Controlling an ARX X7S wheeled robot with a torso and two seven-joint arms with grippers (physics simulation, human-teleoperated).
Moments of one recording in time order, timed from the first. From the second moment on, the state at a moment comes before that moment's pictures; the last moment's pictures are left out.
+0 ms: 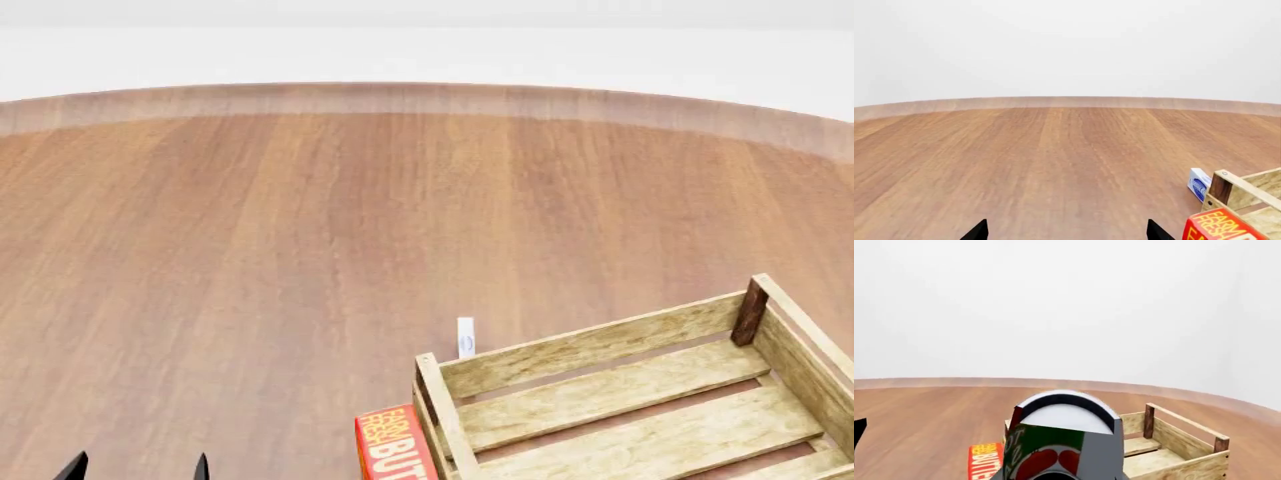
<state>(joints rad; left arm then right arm) -0.03 -0.25 0.30 -0.02 -0.26 0.06 -0.30 -0.68 0.34 -0.38 -0.36 -0.15 -0.53 0.62</state>
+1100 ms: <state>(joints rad) -0.04 -0.27 0.32 -0.01 -0.27 0.06 -0.32 -0.05 0.31 -0.23 -0.59 0.19 0.41 0.58</state>
